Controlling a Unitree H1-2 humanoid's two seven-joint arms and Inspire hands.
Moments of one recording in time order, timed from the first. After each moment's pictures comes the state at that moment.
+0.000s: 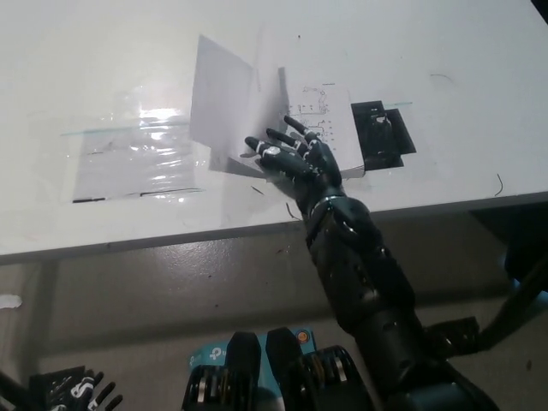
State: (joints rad) left_arm 0.01 0.00 0.44 0.35 -0.61 0.13 -0.04; right_arm -0.89 0.23 -0.12 0.88 0.36 0.08 -0.22
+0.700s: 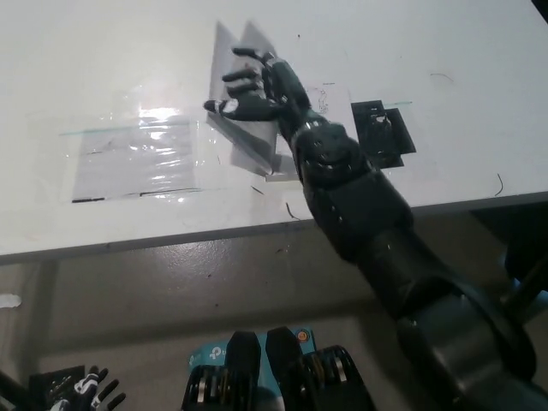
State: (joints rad) left_arm 0.01 0.02 0.40 0.34 -0.59 0.14 -0.04; right_arm -1.19 0.12 0.23 1.08 0.08 0.04 -0.13
